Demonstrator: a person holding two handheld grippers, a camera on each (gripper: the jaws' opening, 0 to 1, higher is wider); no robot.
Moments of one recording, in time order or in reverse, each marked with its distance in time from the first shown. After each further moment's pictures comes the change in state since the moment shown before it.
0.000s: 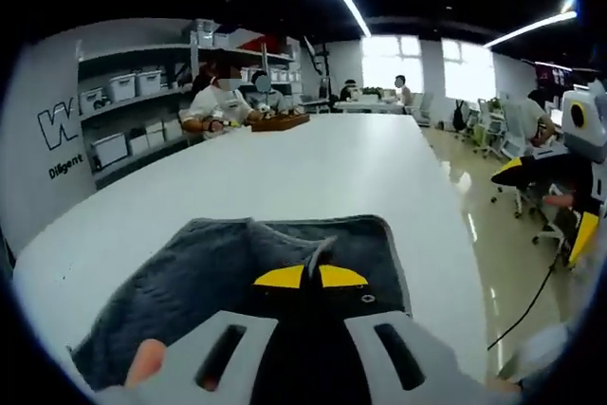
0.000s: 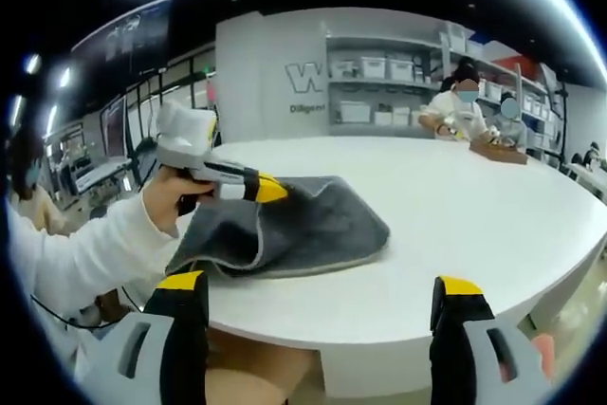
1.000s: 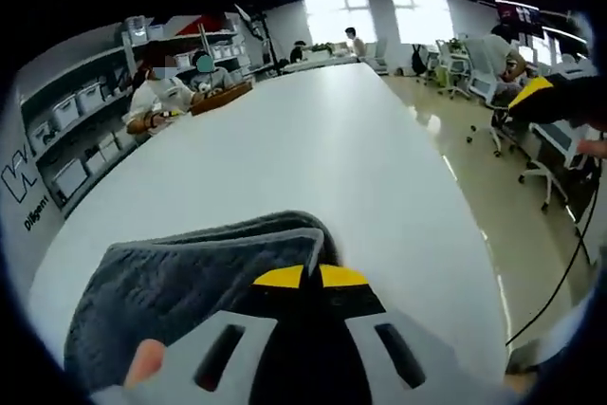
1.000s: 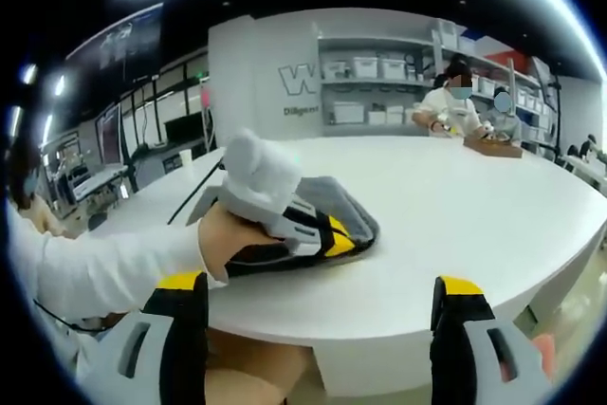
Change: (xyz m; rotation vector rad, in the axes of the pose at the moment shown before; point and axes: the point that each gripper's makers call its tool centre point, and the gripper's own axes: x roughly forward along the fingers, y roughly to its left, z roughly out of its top) left arm 0.100 -0.109 -0.022 0.174 0.158 -0.158; right arm -0.007 -0.011 -0.003 0.032 -0.009 -0.014
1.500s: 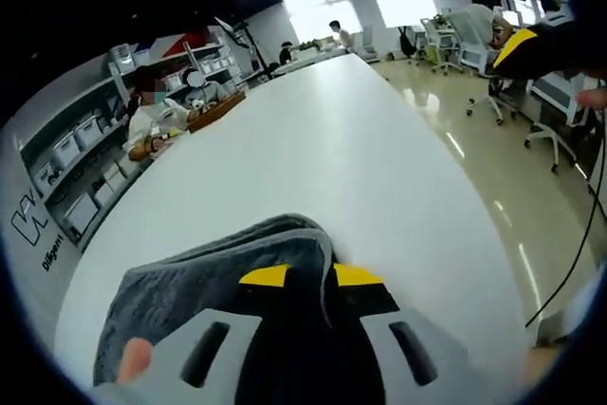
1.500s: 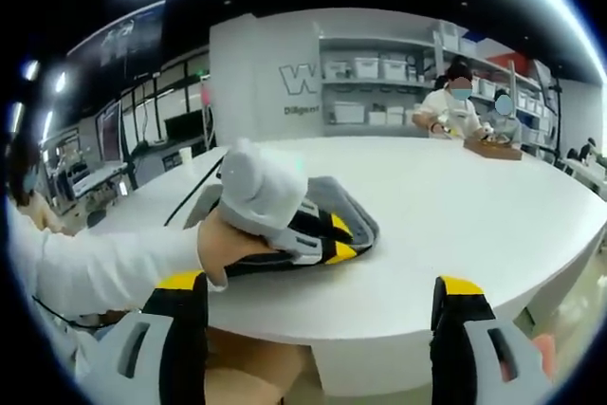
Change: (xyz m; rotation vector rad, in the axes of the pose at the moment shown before) left arm 0.008 -0.005 -0.002 0.185 0.016 0.046; right arm -0.001 0.000 0.000 -0.012 0.004 -0.007
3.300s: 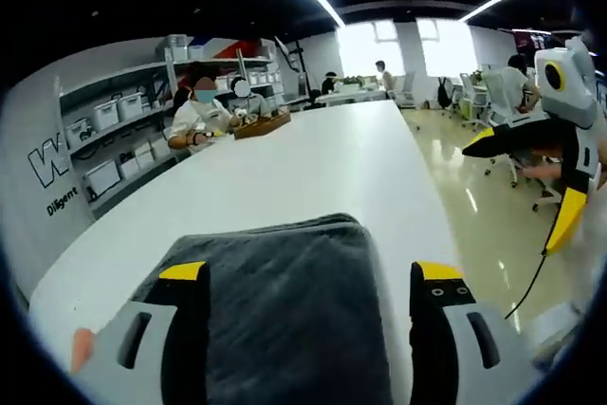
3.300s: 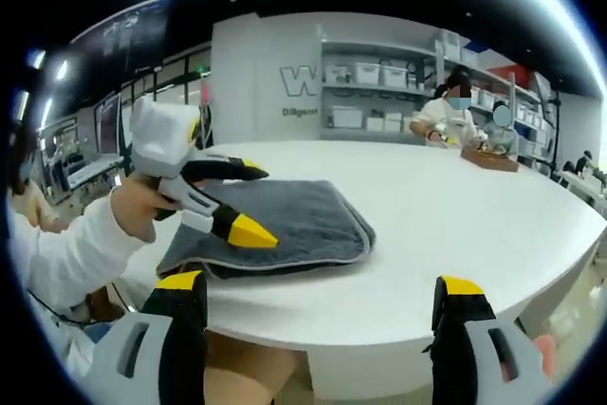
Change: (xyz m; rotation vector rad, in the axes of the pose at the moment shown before) left arm -0.104 0.049 0.003 -0.215 -0.143 0.091; right arm 0.003 0.001 0.005 -0.042 -0.010 -0.027
